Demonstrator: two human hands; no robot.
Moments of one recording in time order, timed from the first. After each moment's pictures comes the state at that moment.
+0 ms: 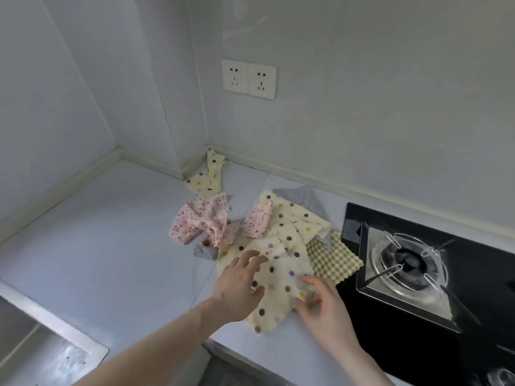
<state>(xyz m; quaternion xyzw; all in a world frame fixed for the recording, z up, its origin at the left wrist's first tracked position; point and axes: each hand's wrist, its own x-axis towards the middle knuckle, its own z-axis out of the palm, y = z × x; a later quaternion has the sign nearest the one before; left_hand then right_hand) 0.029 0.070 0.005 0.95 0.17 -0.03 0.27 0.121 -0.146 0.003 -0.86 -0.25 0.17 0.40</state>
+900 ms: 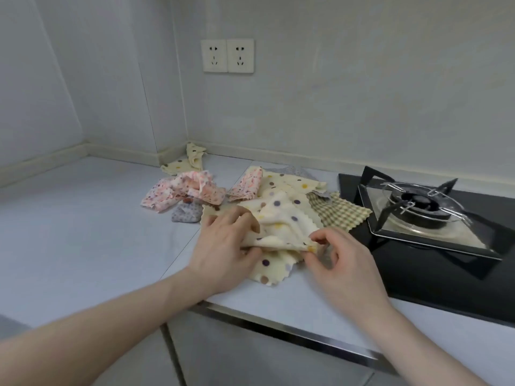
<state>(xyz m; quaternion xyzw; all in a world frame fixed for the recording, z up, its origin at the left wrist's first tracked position) 0.018 0.082 -0.100 0.95 0.05 0.29 0.13 0.101 -0.146 -0.090 -0.83 -0.35 -0.15 0.40</state>
